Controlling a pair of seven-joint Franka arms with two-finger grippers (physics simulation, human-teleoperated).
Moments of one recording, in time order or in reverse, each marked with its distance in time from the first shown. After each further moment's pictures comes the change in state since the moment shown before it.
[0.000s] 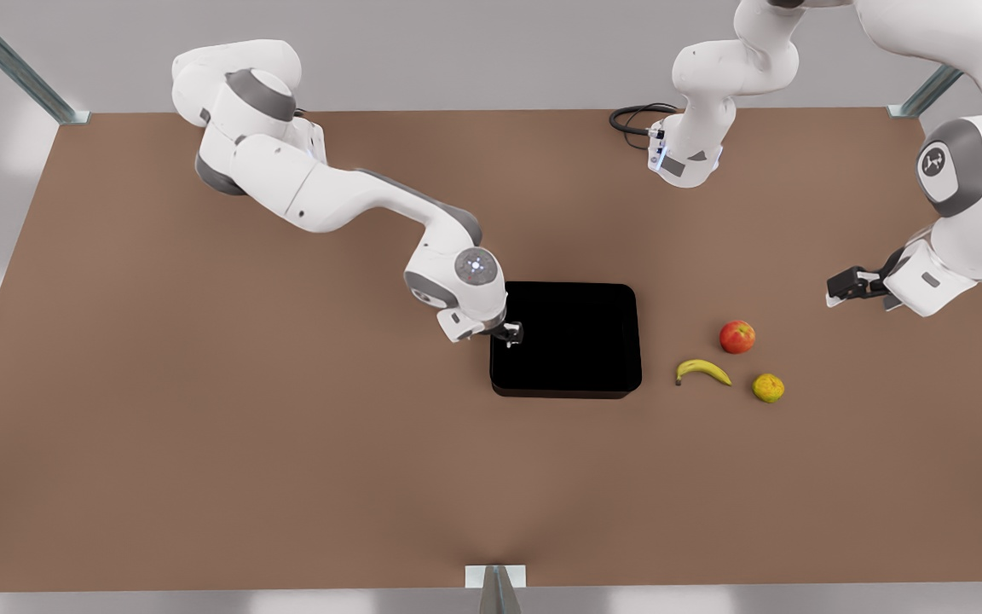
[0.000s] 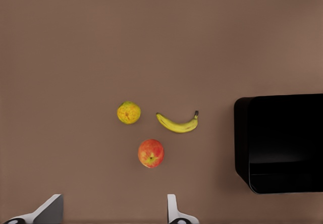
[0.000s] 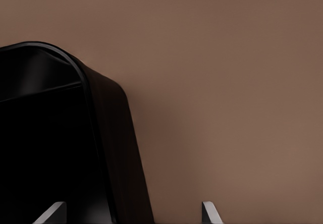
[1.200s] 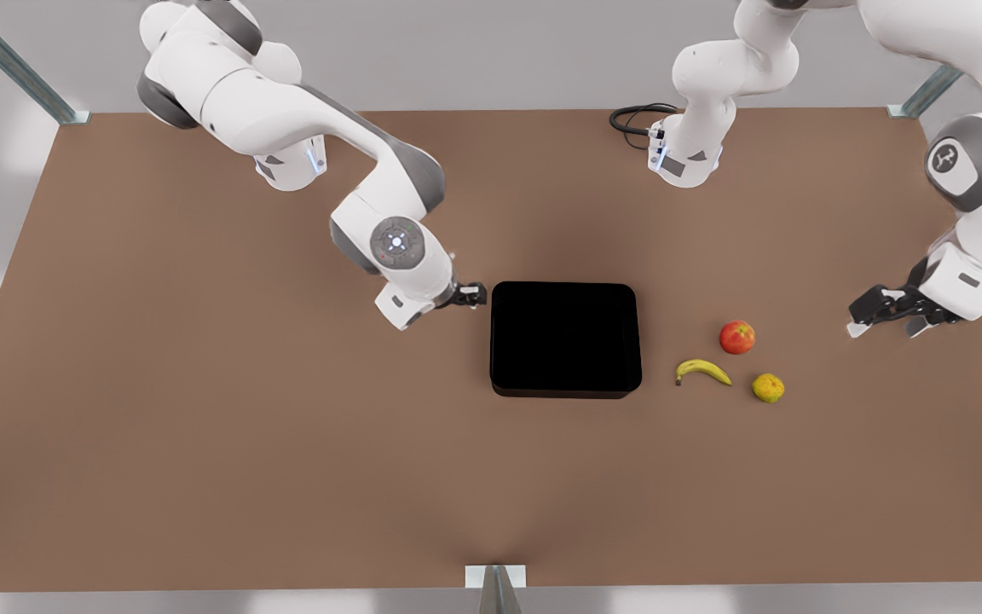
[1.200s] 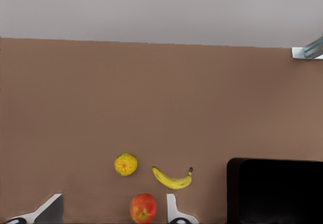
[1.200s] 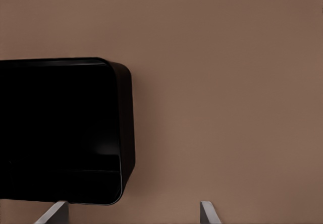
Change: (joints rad) left arm 0.031 -0.004 0.012 0.007 -0.067 0.167 -0.063; right arm -0.101 -0.374 -0.053 0.023 0.568 -0.292 -0.537
